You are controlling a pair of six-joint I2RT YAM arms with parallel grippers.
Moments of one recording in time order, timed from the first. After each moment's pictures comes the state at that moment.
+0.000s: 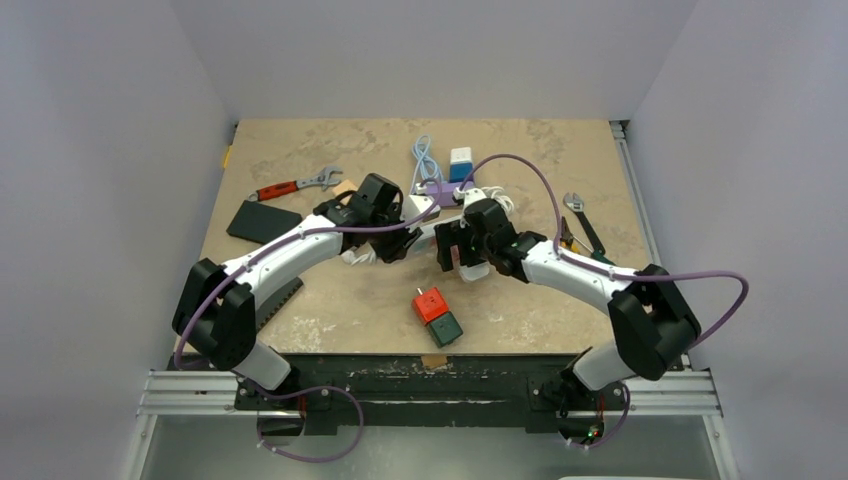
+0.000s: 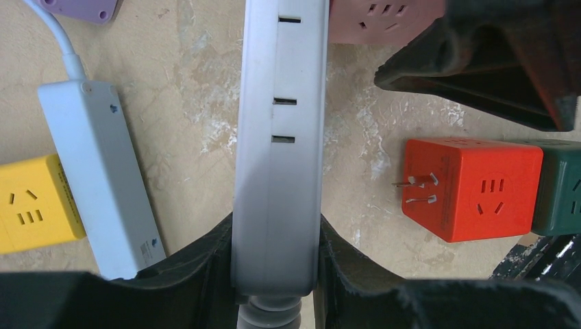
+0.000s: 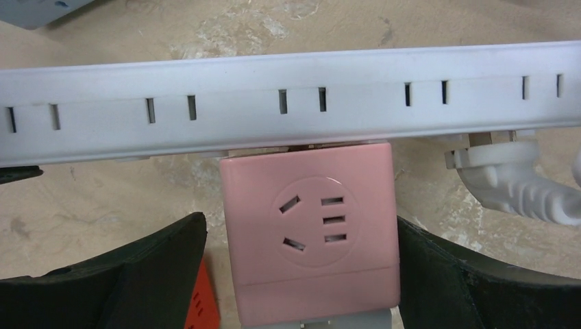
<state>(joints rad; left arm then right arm) -0.62 1.54 1.15 -0.56 0.20 0.32 0.67 1.47 0.89 -0.18 0.06 0.33</state>
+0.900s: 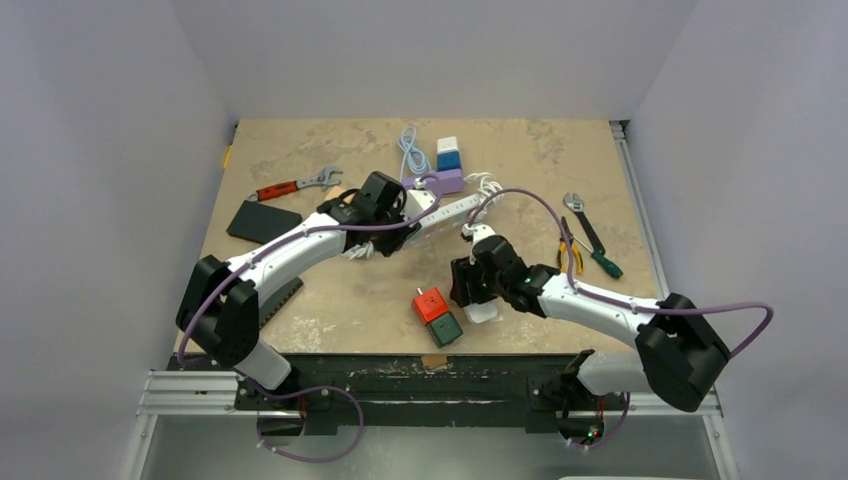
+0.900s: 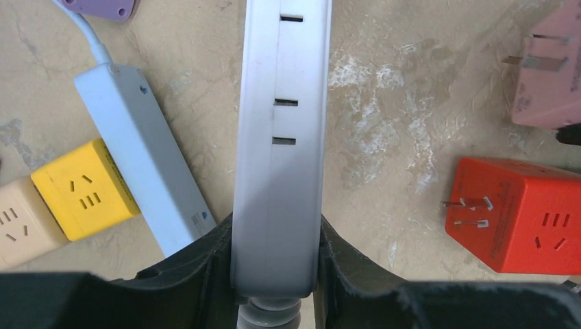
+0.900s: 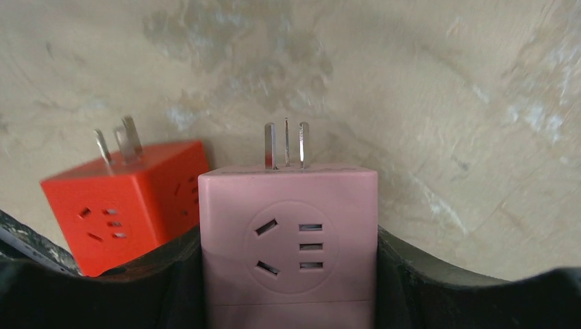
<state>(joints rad) -0.63 1.56 1.17 -0.54 0.06 0.31 0.76 1.30 0.66 -0.18 0.05 0.40</state>
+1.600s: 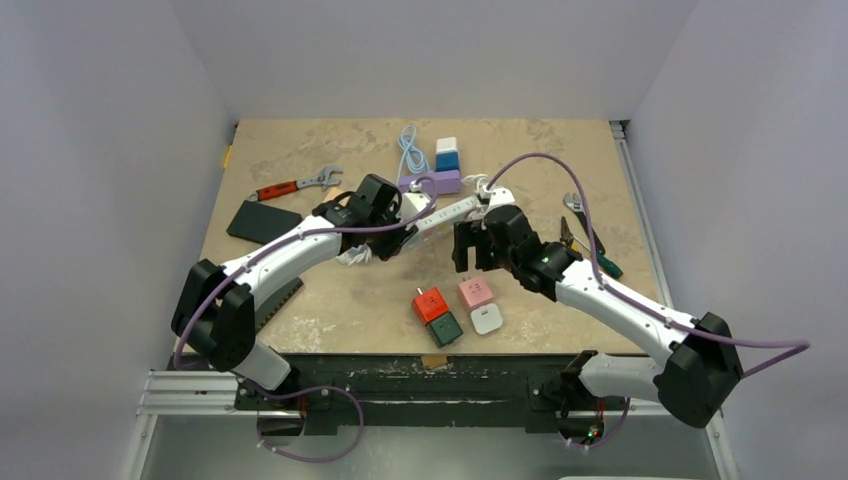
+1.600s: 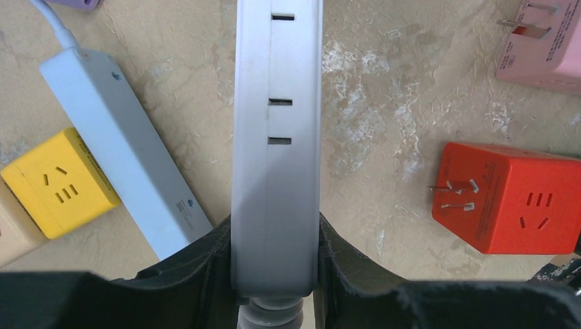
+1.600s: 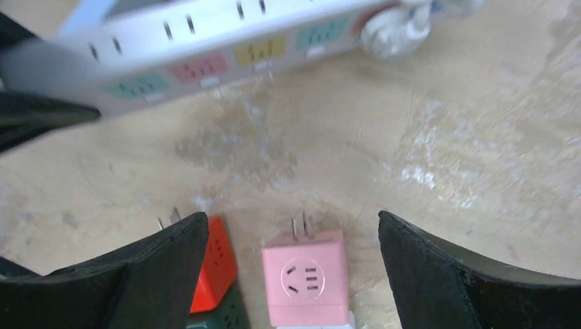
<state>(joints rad) -0.62 1.53 1.15 -0.55 0.10 0.29 0.72 1.22 0.84 -0.36 0.19 0.44</state>
